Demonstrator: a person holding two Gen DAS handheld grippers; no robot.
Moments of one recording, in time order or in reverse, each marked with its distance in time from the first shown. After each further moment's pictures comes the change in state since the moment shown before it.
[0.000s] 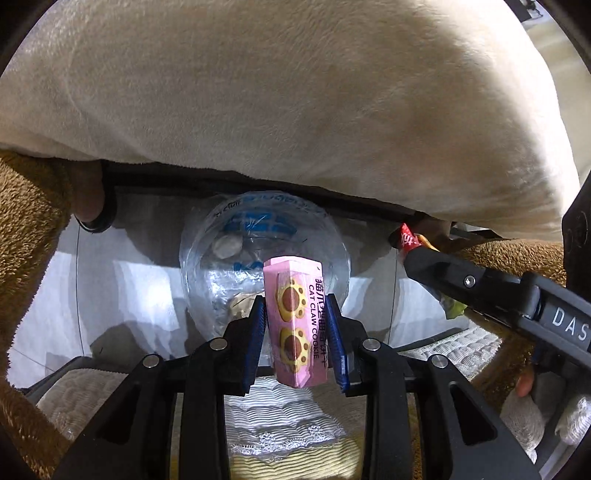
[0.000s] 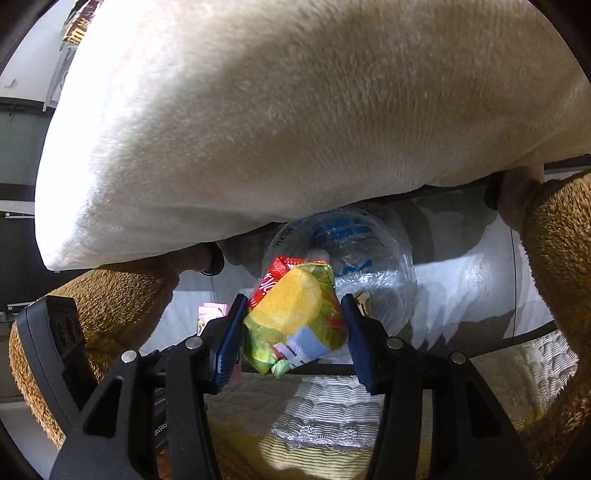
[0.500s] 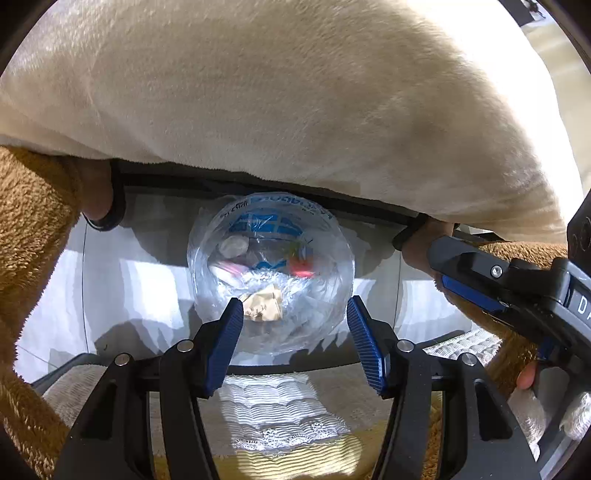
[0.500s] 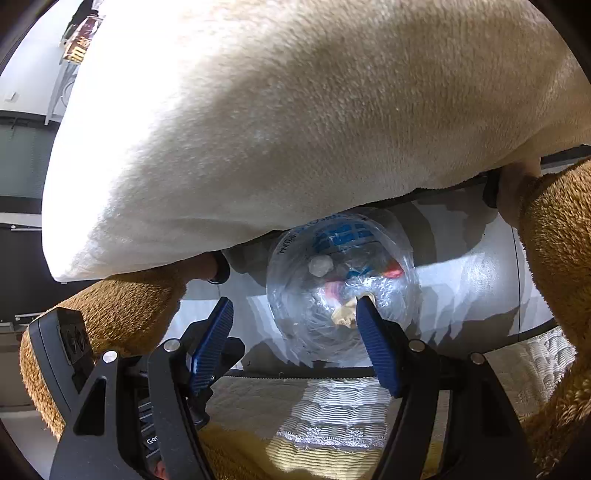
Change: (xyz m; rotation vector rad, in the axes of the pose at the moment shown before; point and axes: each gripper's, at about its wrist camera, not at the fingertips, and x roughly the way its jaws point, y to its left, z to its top) left arm -0.016 -0.002 -0.001 0.002 -0.025 0.018; right arm -0.017 -0.002 -0.002 0.017 -0.040 0.035
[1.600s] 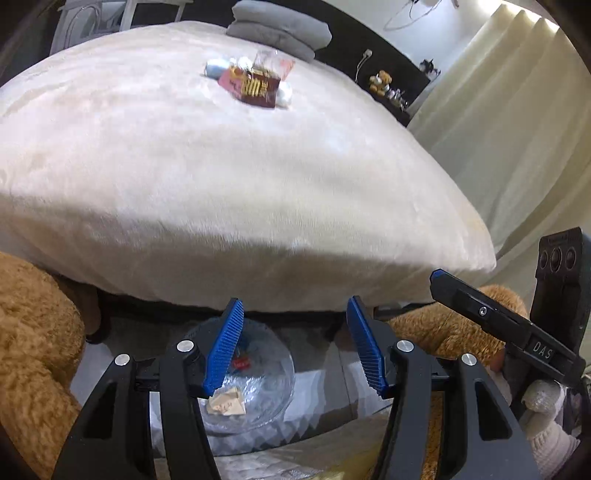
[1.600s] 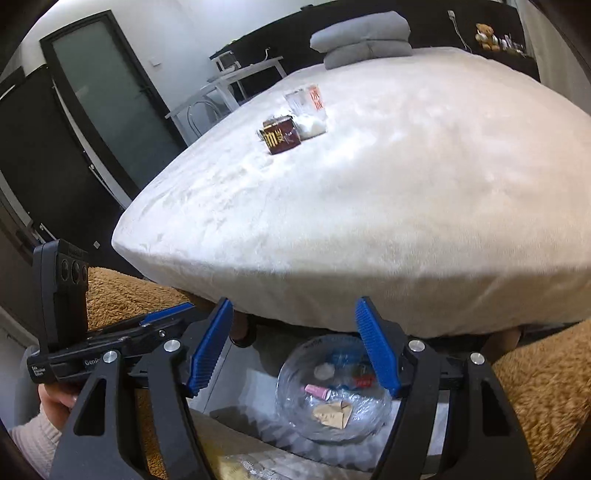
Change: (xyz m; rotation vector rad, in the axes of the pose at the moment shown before) left arm -0.131 -0.002 -0.022 0.167 -0.512 -0.239; right arm -0.135 0.058 -0.054 -0.534 -0.521 0.078
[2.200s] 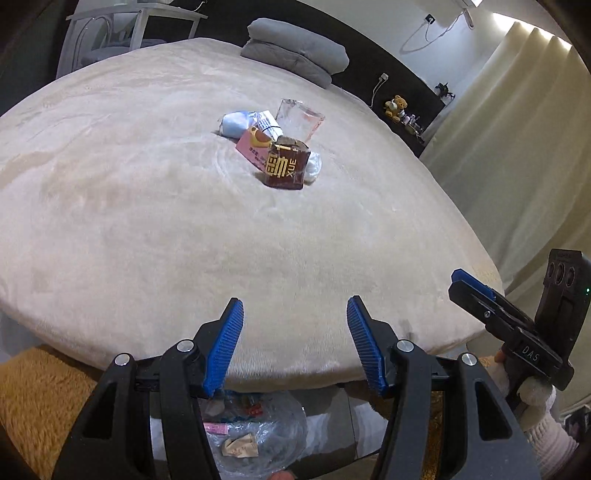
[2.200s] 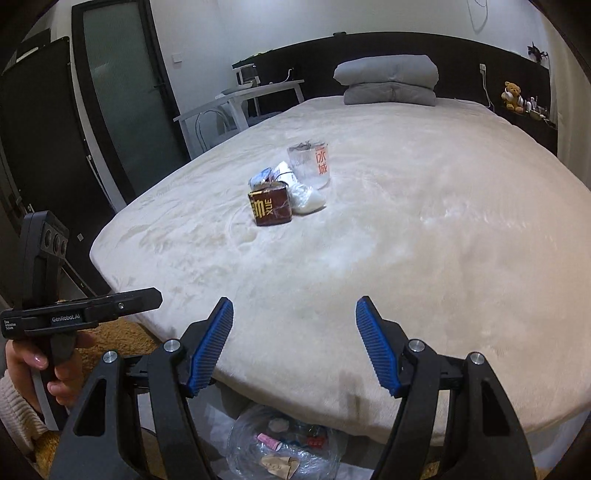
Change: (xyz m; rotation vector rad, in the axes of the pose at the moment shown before) left arm 0.002 0.022 0.099 -0.030 -0.057 0.045; right arm 0.031 -0.024 0.103 -0.151 -0.076 -0.047
